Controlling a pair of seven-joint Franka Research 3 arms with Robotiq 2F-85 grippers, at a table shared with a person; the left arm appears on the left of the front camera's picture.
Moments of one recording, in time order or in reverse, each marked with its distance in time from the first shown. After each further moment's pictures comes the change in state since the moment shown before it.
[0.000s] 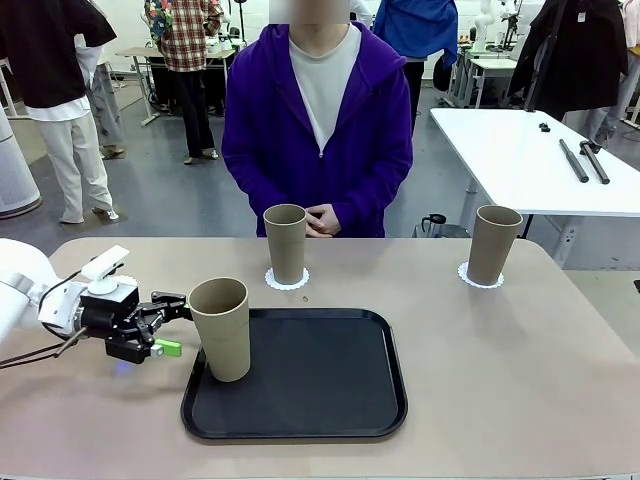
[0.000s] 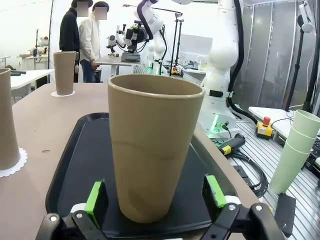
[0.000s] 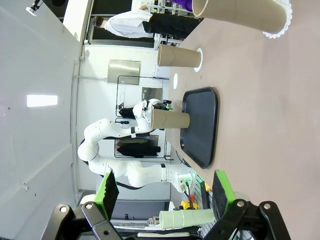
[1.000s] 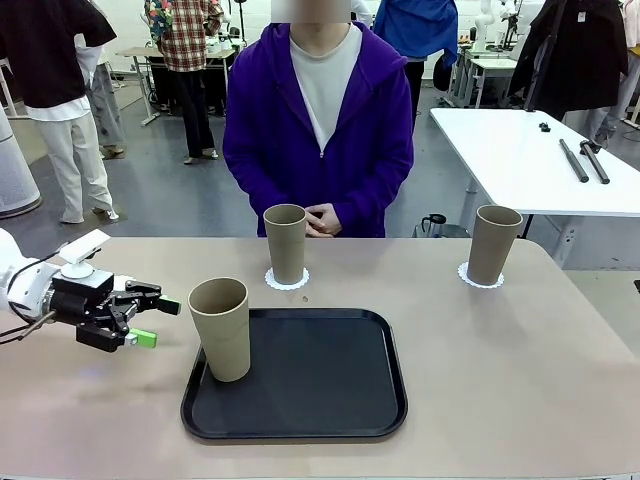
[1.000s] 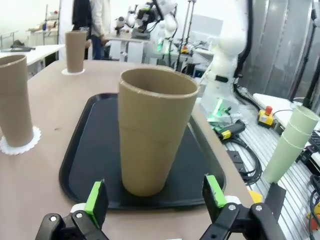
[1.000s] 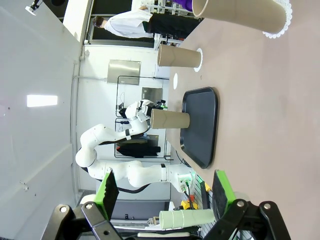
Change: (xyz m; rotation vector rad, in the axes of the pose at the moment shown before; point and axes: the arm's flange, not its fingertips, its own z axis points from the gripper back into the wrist) left arm 0.032 -0.013 0.038 0.045 0.121 0.039; right arm 0.000 0.000 0.000 0.000 0.000 0.000
